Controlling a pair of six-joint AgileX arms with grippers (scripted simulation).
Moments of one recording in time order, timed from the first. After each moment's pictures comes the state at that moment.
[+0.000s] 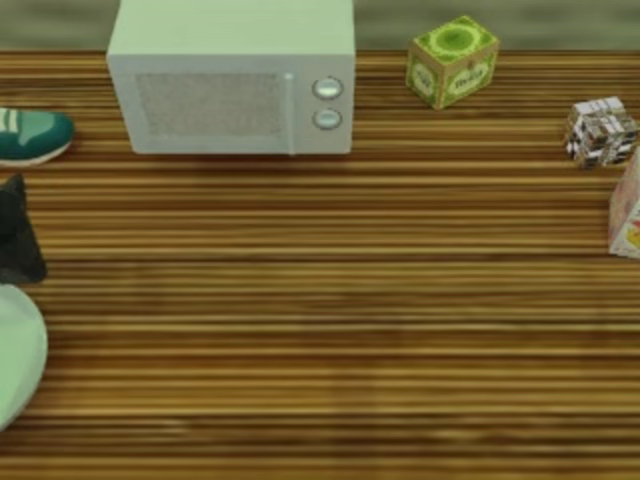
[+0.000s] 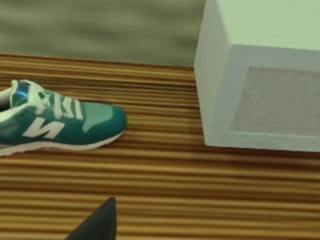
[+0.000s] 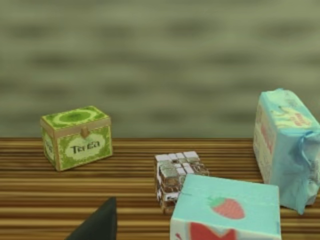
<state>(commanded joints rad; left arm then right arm) -0.16 0.56 0.53 -0.32 -0.08 -0.13 0.00 0.00 0.00 0.00 0.00 0.00</state>
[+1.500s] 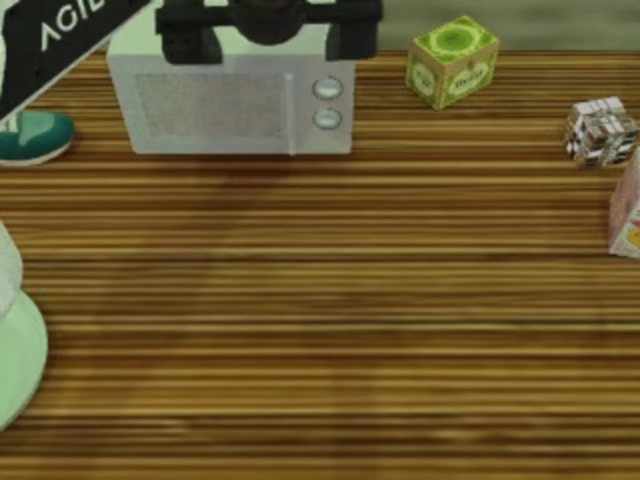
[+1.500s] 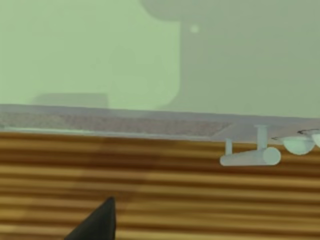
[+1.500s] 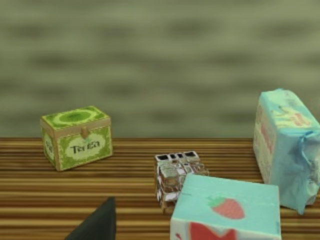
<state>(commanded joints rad) -0.58 2.16 2.16 -1.12 -0.28 -0.52 0.00 0.00 0.00 0.00 0.00 0.00</state>
